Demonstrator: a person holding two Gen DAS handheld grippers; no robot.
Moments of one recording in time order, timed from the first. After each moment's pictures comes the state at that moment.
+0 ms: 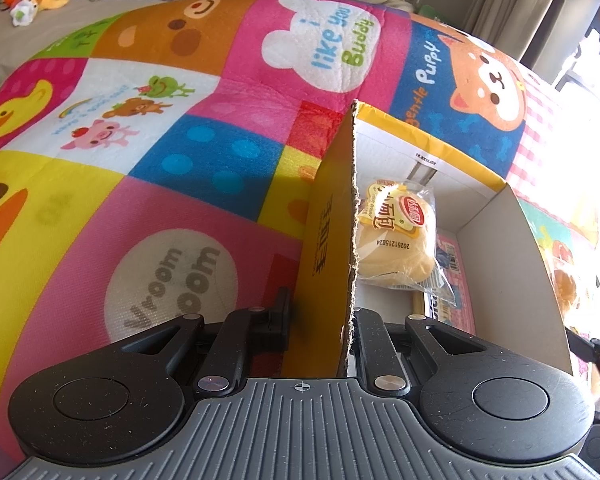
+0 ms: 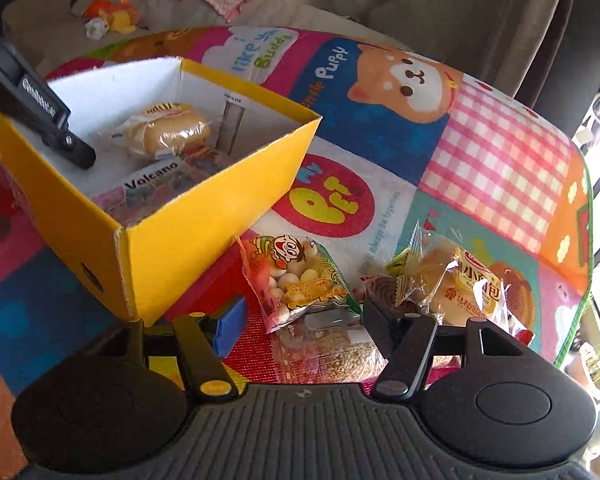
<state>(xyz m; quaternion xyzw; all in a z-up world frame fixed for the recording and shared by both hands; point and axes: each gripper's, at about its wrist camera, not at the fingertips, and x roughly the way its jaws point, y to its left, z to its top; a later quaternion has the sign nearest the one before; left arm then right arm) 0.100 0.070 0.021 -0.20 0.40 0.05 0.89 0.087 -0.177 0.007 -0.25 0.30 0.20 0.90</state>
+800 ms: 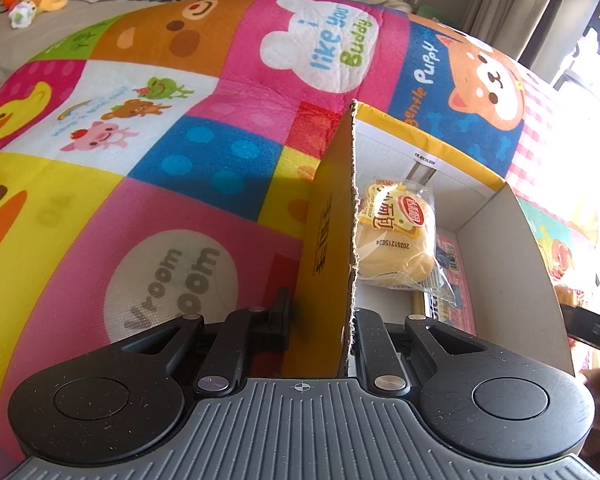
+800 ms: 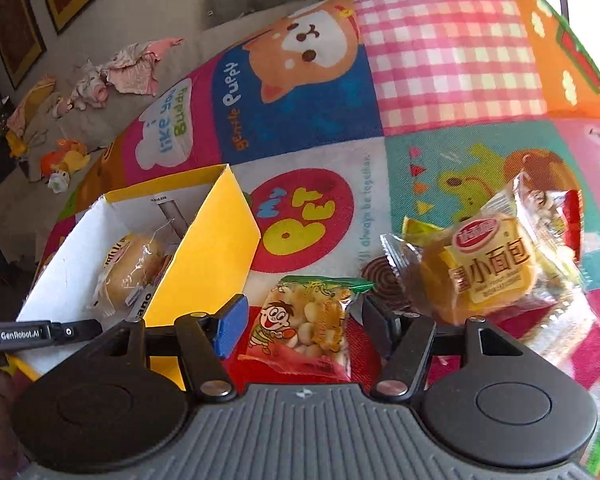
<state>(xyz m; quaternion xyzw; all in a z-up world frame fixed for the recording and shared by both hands) 0.100 0.070 0.021 -0.20 0.40 0.05 0.89 0.159 -0.225 0.021 0.09 0.40 0.20 0.89</state>
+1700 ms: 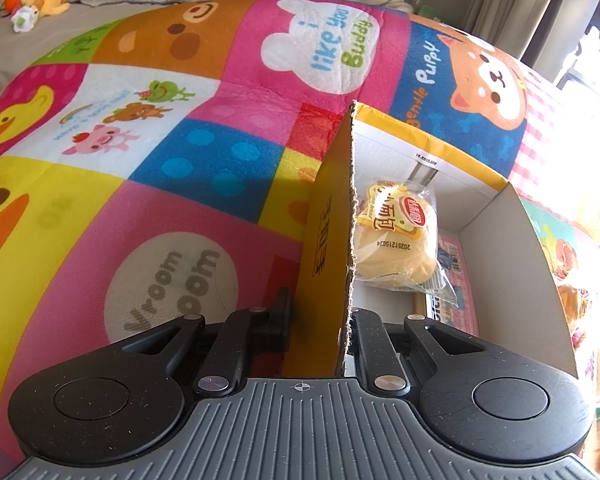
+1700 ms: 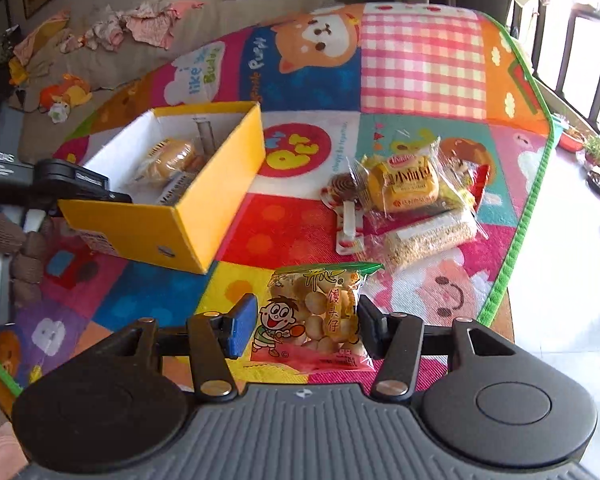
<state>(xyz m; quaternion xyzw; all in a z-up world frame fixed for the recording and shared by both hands) 0.101 0.066 0.022 -0.19 0.40 0.06 0.89 0.015 -0.257 0.071 -0.03 0.39 0.18 0.90</state>
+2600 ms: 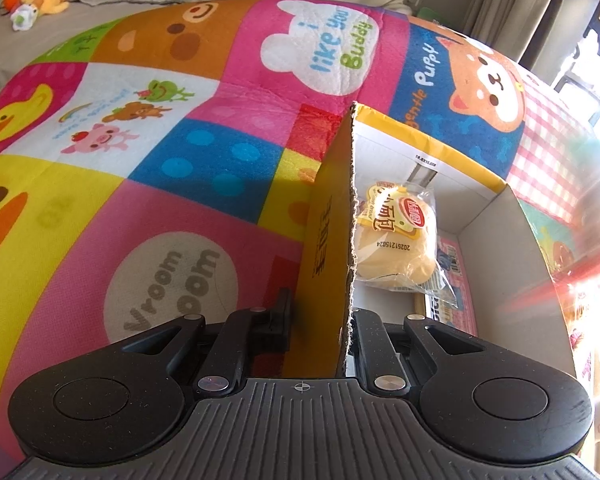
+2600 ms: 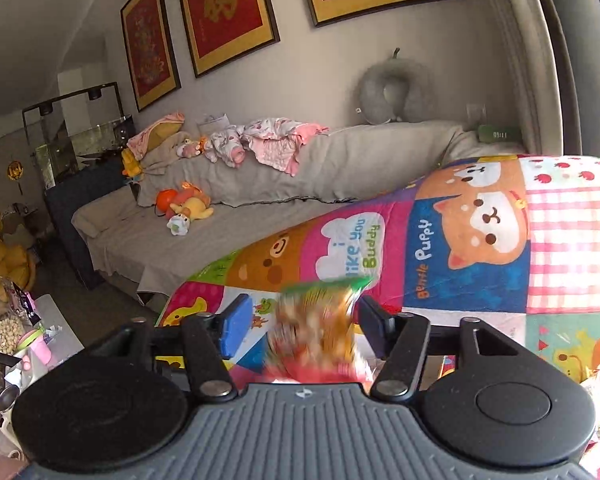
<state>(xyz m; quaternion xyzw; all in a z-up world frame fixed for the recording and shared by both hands) 0.099 0.070 0.021 -0.20 0.40 0.05 0.89 0.085 -0.139 0.185 0.05 0.24 0.34 0.91</state>
